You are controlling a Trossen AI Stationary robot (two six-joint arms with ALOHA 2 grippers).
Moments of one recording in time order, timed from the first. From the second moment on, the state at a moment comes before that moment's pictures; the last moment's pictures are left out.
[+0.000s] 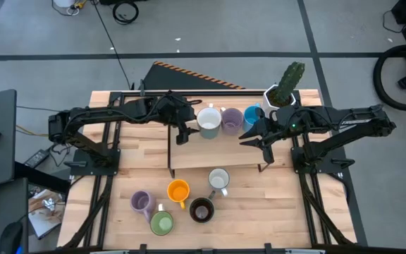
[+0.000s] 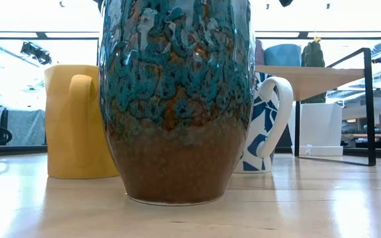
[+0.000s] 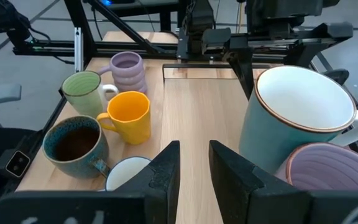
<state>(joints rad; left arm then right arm) 0.27 1.47 1.18 -0.36 0.11 0.19 0.11 1.02 1.12 -0.57 0.03 0.02</state>
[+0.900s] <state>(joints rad) 0.21 1.42 1.40 -0.77 0.06 0.12 0.11 1.03 1.12 -0.56 0.02 0.00</state>
